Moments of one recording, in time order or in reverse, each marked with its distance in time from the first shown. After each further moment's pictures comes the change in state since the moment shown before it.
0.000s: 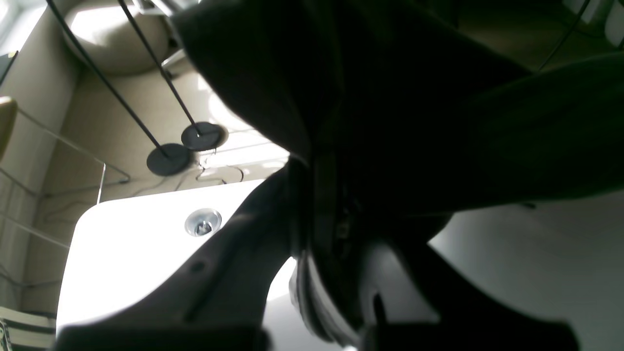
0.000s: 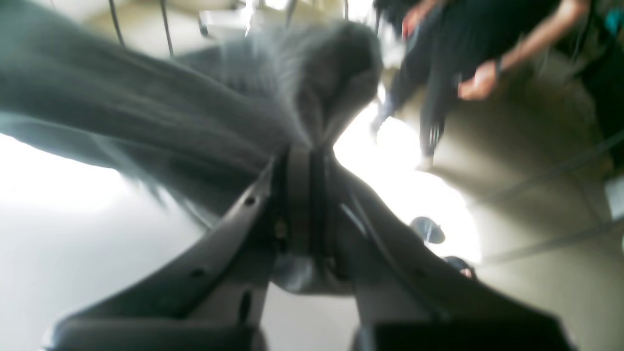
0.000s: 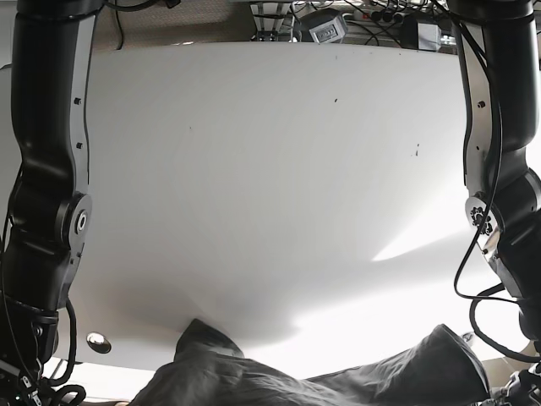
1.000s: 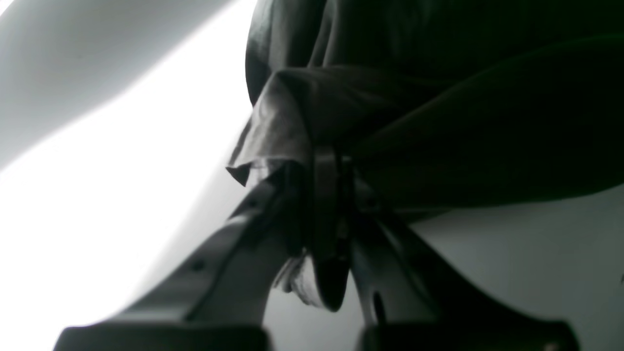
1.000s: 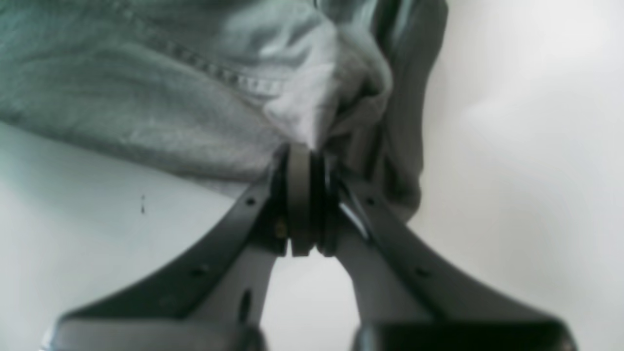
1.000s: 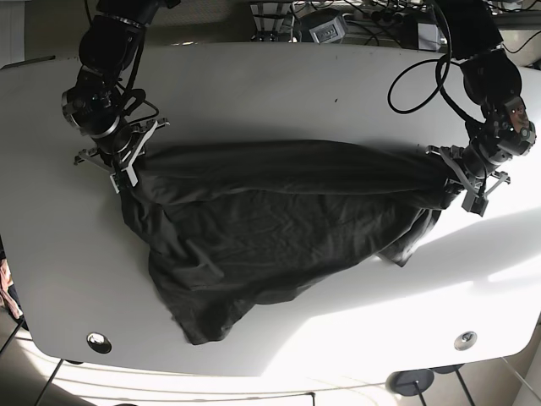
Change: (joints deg) left arm 71.6 0.7 -8.3 47.6 -12.9 -3.9 1.9; right arm -79.2 -13.8 17.7 59.1 0.3 0.0 -6.4
